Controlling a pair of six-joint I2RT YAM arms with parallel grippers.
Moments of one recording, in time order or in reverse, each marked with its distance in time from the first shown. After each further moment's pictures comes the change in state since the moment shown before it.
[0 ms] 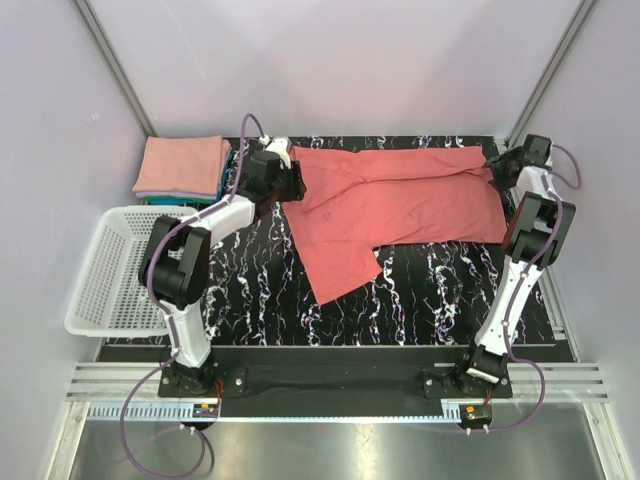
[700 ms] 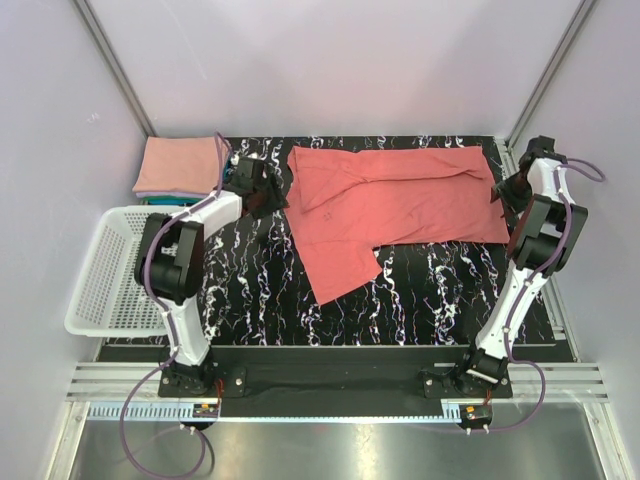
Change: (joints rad) left arm 0.102 -0.021 0.013 -0.330 -0.014 -0.332; right arm -0.008 -0.164 0.006 -0.627 0.255 -0.102
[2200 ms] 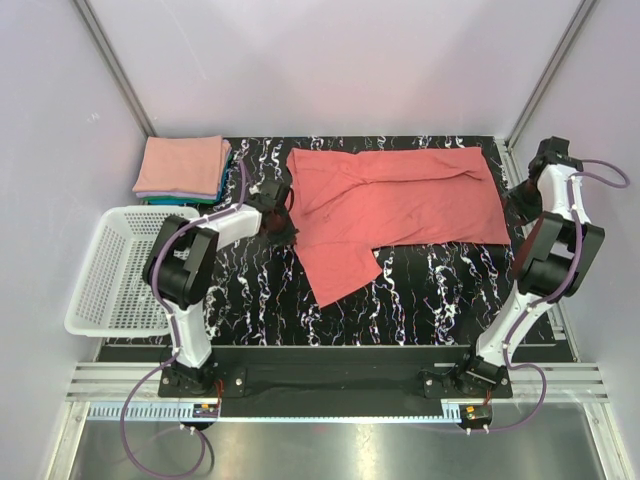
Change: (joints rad) left arm -0.143 0.021 -0.092 -0.135 -0.021 -0.200; right arm -0.012 -0.329 -0.279 -0.052 0.101 -0.030
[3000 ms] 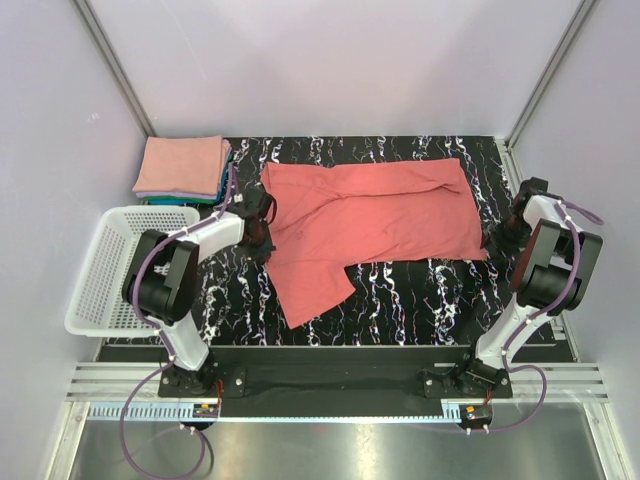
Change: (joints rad) left arm 0.056 -0.164 -0.142 -0.175 -0.116 0.222; right arm 0.002 -0.128 -0.434 0.130 -0.130 0.066
